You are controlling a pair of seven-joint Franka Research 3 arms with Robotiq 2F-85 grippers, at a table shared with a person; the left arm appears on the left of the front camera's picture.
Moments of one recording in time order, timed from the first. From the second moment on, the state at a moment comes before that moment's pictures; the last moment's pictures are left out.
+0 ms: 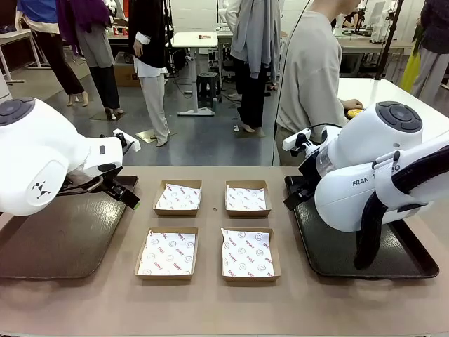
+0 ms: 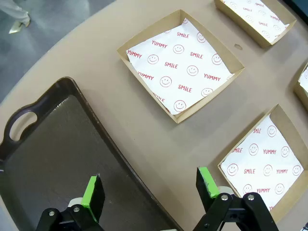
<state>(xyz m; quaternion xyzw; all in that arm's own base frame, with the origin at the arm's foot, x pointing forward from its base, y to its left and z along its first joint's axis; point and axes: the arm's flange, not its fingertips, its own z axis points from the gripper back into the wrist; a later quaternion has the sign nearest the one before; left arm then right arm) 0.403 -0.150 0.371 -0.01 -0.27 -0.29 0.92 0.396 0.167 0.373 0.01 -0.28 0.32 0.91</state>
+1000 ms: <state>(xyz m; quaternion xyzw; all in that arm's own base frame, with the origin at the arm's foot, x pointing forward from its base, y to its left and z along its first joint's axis) 0.396 -0.141 0.394 0.00 -0.25 -0.30 0.92 0.386 0.155 0.400 0.01 -0.25 0.31 0.92</state>
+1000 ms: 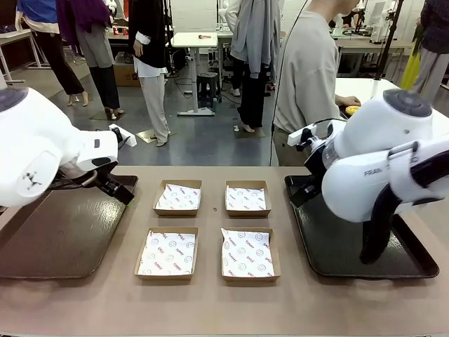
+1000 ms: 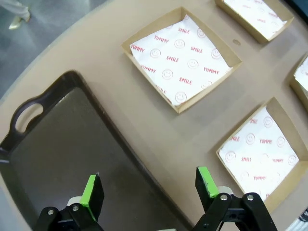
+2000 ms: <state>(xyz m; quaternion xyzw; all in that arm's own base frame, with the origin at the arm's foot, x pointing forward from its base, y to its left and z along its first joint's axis) 0.341 -0.100 0.456 -0.03 -0.14 -0.29 0.95 0.302 0.120 0.470 0.01 -0.10 0.29 0.95</state>
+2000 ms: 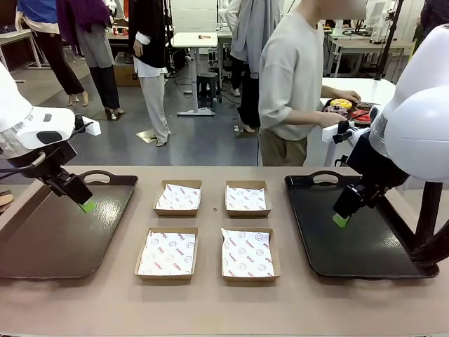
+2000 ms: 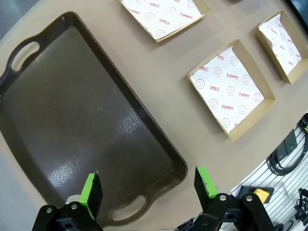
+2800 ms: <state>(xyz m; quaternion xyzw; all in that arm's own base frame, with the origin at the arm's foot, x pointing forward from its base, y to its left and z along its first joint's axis) 0.338 -0.036 0.469 -0.43 -0.08 -0.20 0.87 0.306 -0.029 0.481 0.46 -0.12 0.06 0.88</state>
